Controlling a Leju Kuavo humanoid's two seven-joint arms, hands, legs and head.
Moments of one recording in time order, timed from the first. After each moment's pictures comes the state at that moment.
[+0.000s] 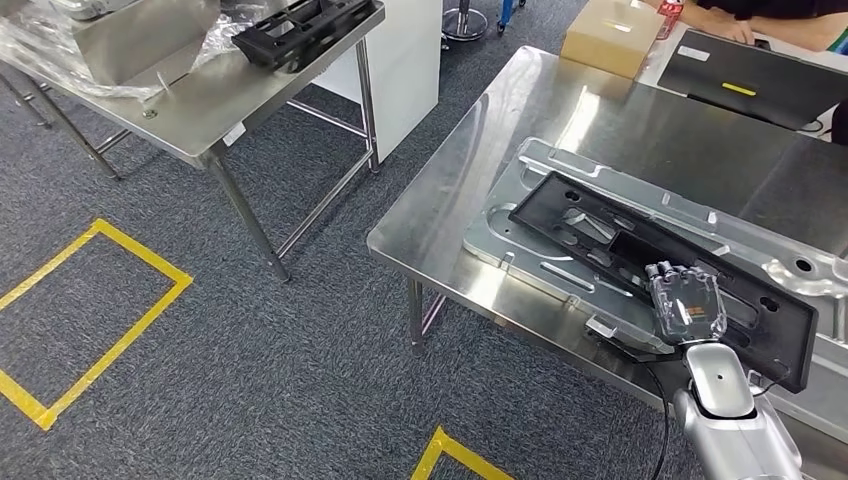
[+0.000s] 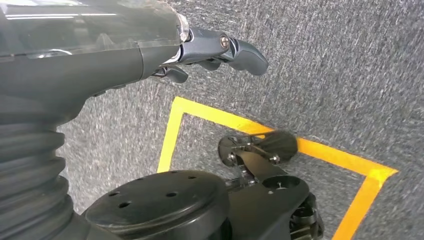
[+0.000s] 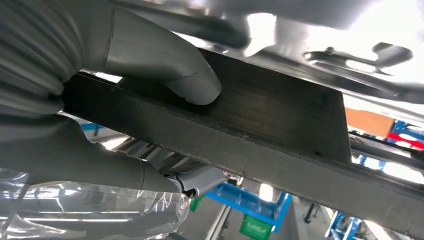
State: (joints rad) left arm -0.09 -0.06 -1.32 -0.14 1.37 0.18 -0.40; right arm -0.36 -0.28 0.10 -1.02 1.52 -0.68 -0.02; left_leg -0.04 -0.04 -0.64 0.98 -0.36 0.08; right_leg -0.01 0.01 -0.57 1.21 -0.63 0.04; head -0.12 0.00
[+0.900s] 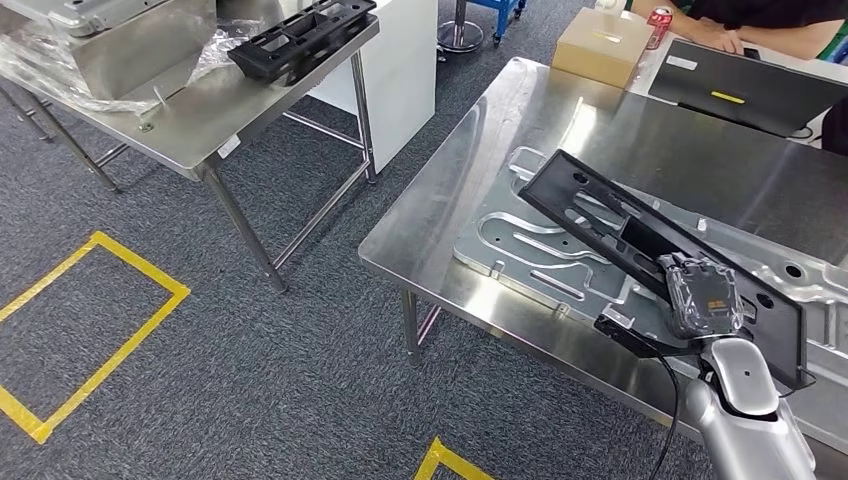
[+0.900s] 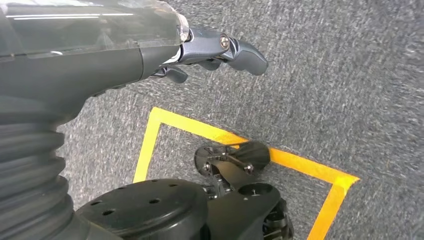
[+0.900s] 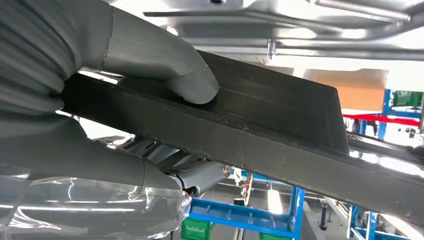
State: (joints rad) left arm -0.09 -0.06 -1.32 -0.14 1.37 0.21 -0.47; right arm -0.33 -0.30 0.07 -1.13 1.23 -0.61 -0.18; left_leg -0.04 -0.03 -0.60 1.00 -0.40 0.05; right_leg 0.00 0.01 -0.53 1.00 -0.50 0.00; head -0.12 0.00
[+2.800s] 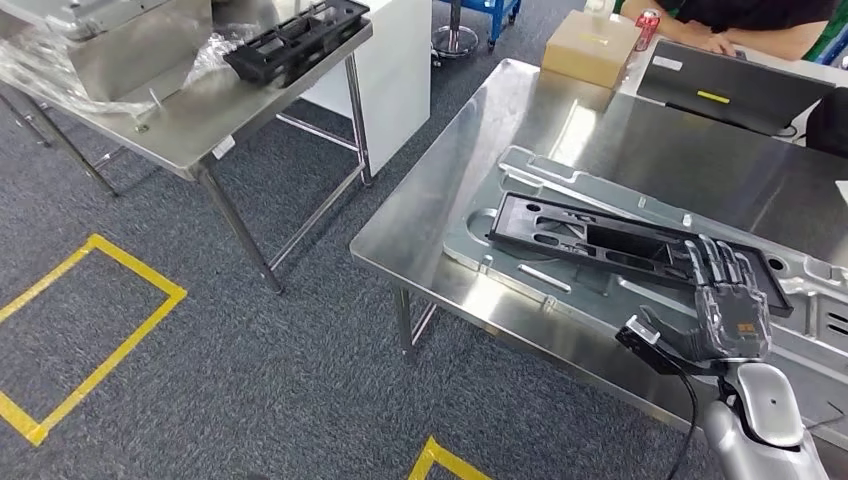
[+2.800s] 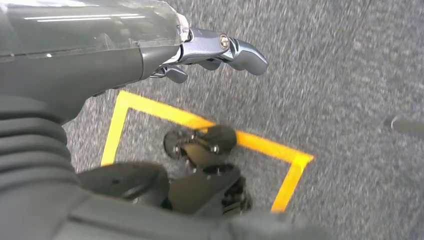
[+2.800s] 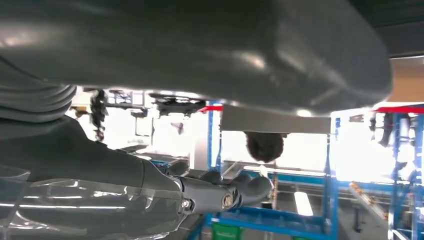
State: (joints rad) left arm -0.11 -0.06 -1.29 -0.14 1.39 0.12 -0.57; right arm -0.22 -0.30 -0.04 -1.21 1.17 -0.63 -0.19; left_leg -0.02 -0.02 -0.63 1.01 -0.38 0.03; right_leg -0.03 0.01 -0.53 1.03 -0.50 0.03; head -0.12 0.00
